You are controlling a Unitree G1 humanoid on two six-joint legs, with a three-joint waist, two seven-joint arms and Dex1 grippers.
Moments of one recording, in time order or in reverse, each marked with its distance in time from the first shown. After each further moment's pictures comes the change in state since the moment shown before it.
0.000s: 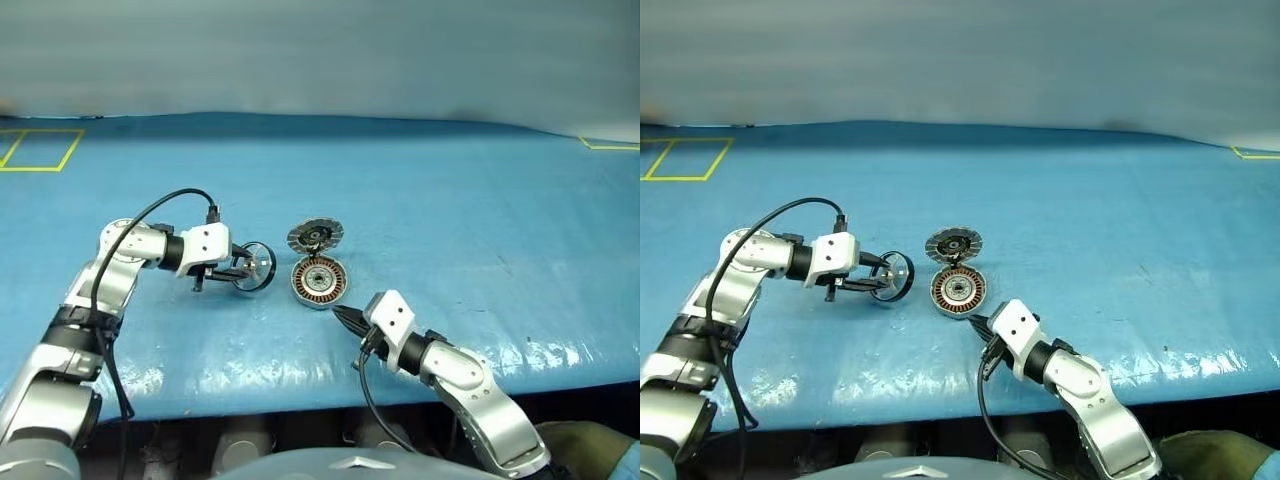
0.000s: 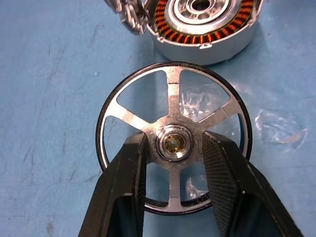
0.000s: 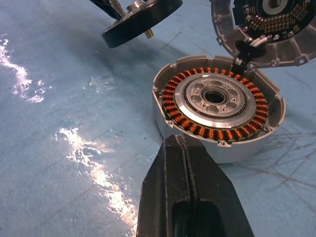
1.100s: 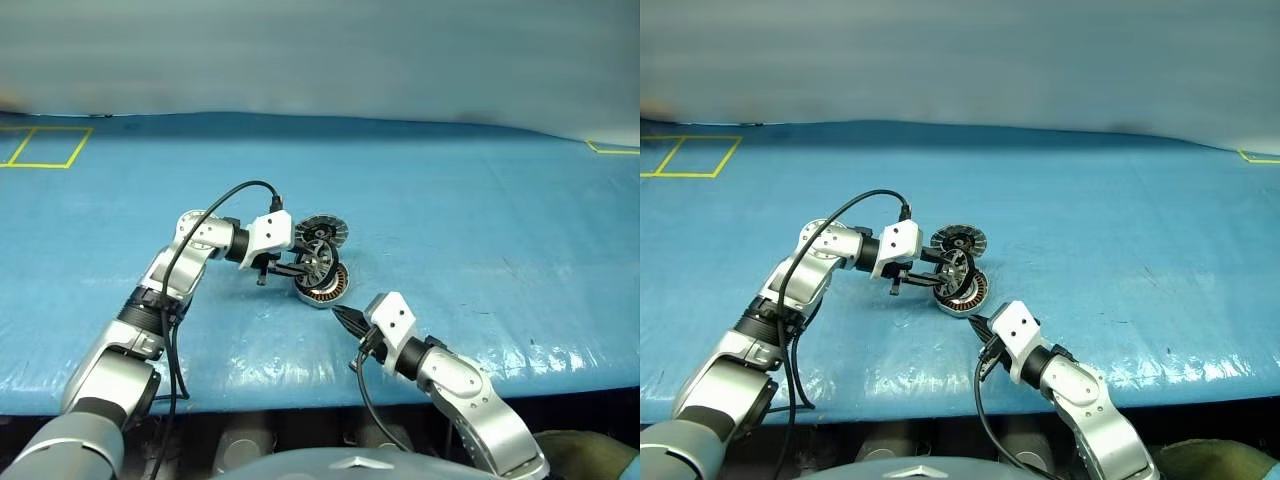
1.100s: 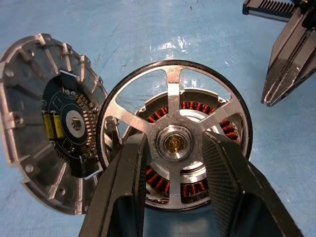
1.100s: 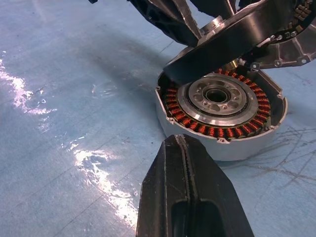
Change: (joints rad) left arm -0.195 -0.235 -0.151 0.093 0.032 0.146 0.034; right arm 0.039 0.036 0.026 -0.014 -0.011 0.015 -0.069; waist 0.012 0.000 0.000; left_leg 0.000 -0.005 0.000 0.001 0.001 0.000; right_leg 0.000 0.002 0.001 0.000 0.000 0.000
